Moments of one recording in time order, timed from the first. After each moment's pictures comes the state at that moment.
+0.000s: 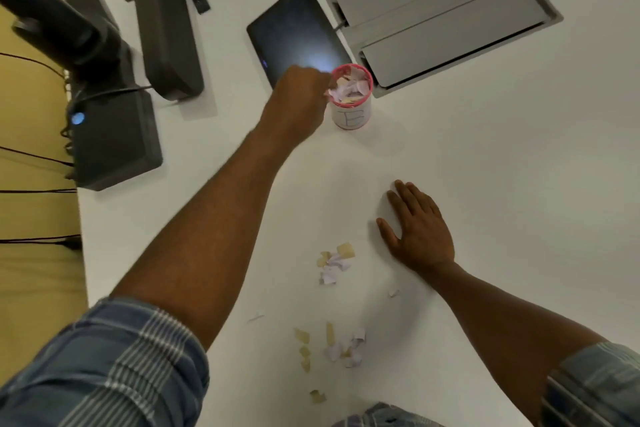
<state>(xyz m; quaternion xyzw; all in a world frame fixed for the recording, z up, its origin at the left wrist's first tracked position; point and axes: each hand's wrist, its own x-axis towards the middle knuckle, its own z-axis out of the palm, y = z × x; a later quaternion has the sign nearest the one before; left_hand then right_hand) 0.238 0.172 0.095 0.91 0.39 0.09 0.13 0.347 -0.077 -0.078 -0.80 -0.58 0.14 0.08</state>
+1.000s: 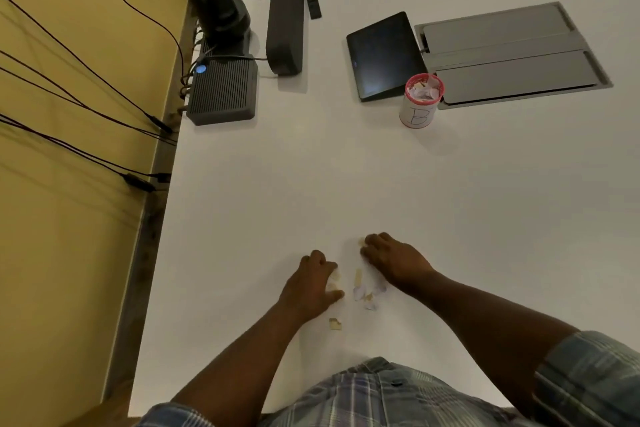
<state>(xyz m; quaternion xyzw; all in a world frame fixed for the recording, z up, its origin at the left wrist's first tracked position) 0.016 -0.128 -0.023 0.78 0.54 -0.08 0.30 0.245 -0.127 -0.038 -0.52 -0.83 0.20 -0.03</state>
